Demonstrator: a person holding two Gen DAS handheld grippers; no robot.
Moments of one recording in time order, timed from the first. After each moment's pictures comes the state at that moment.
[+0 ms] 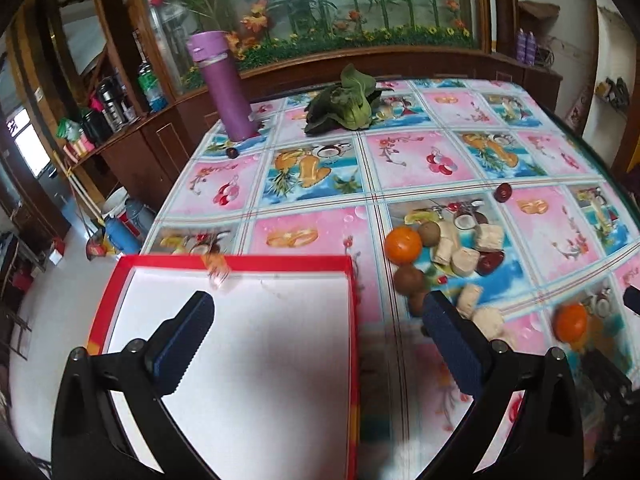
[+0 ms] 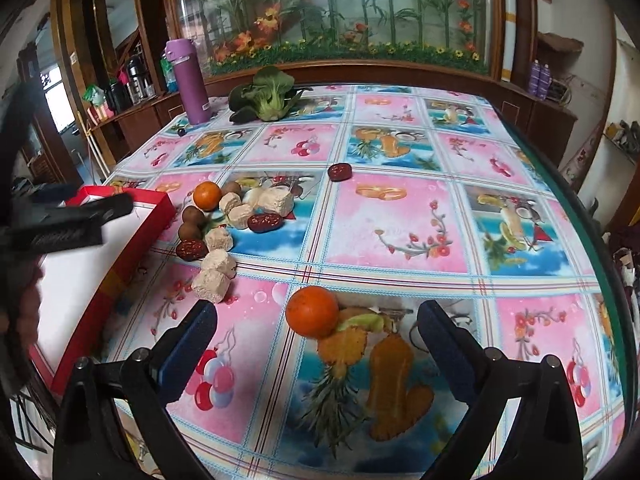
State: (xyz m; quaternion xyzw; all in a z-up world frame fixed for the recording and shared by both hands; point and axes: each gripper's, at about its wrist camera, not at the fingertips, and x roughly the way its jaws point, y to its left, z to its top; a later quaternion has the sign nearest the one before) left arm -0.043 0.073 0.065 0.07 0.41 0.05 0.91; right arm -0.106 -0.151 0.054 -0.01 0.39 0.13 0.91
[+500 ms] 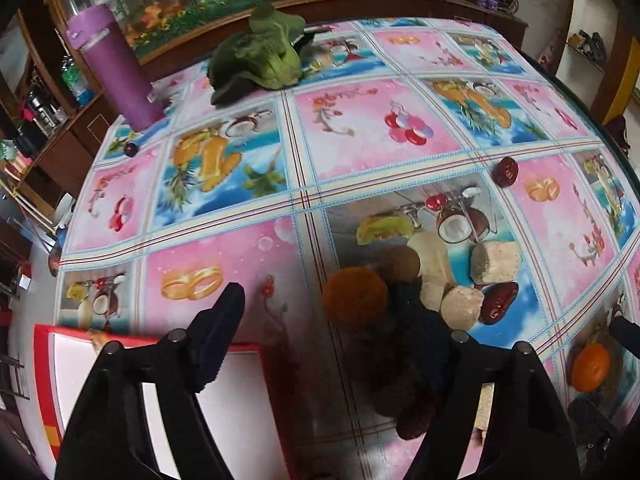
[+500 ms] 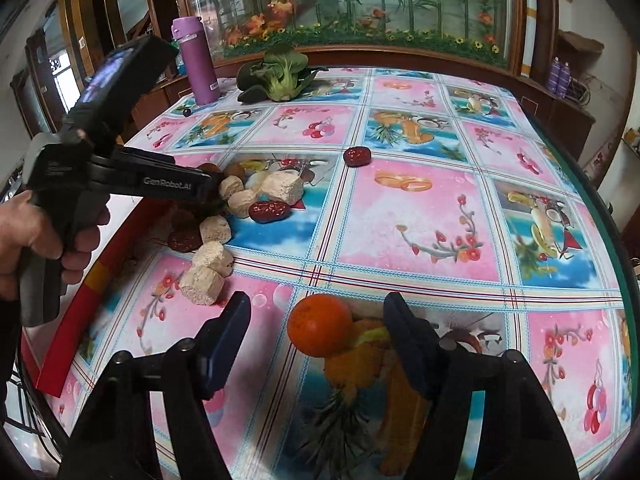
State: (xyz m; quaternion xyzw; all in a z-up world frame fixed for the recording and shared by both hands) left arm 0.046 0.042 0.019 0.10 0.50 -0.04 0.86; right arm -0.083 -0.143 0.035 -0.02 0.41 0.16 0.90
